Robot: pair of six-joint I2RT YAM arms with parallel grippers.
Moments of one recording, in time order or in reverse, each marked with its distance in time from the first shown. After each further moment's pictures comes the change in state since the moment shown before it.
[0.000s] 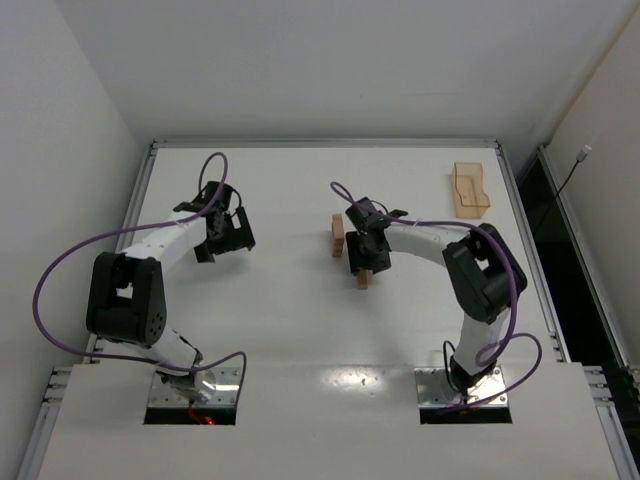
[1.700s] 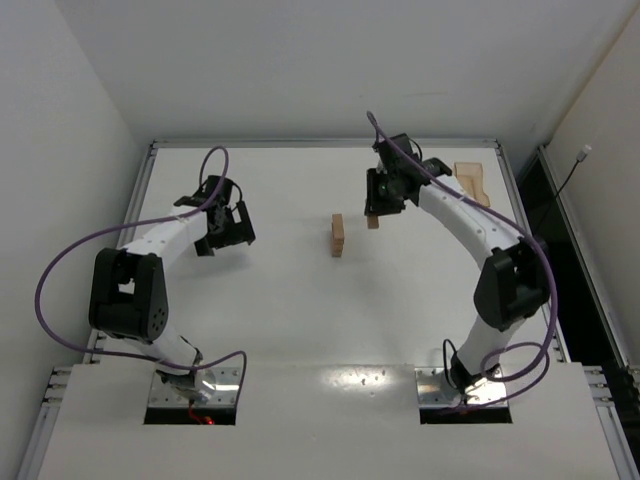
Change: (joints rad) left arm 0.000 0.020 0.039 -0.013 -0.015 0.012; right arm -0.160 -0.124 0.345 -0.194 -0.053 -0.085
